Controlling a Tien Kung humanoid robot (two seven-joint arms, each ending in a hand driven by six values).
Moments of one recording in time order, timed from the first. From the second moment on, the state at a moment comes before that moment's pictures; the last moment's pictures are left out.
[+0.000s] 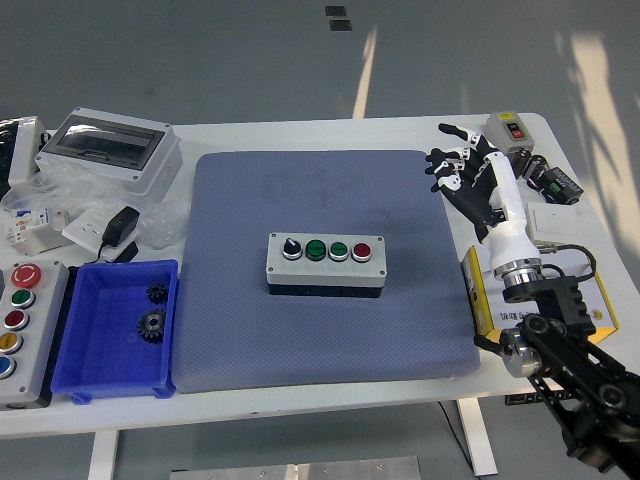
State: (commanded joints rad) left arm -0.01 0.12 -1.43 -0.18 1.20 0.07 0.30; right arm 0.20 -0.26 1.04 1.42 -0.99 -0.37 0.40
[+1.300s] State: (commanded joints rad) left arm -0.01 0.12 -1.43 -0.18 1.20 0.07 0.30; right arm 0.20 -0.26 1.04 1.42 -0.99 -0.38 0.43
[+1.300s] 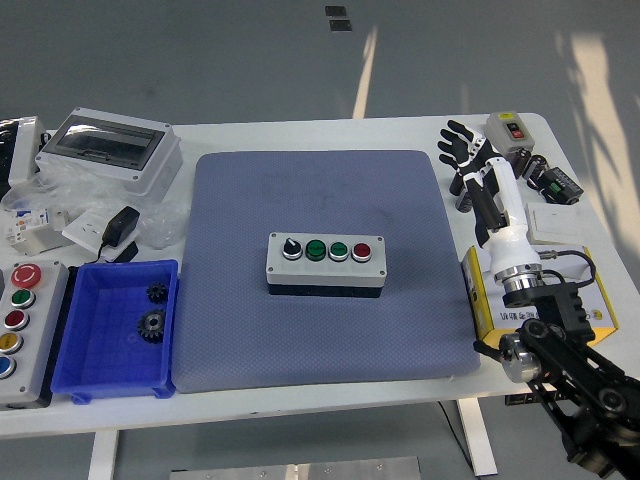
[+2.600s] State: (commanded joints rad) left arm 0.01 0.13 -1.43 -0.18 1.17 0.08 0.30; right arm 0.23 -0.27 1.08 1.45 -1.04 -0.43 0.37
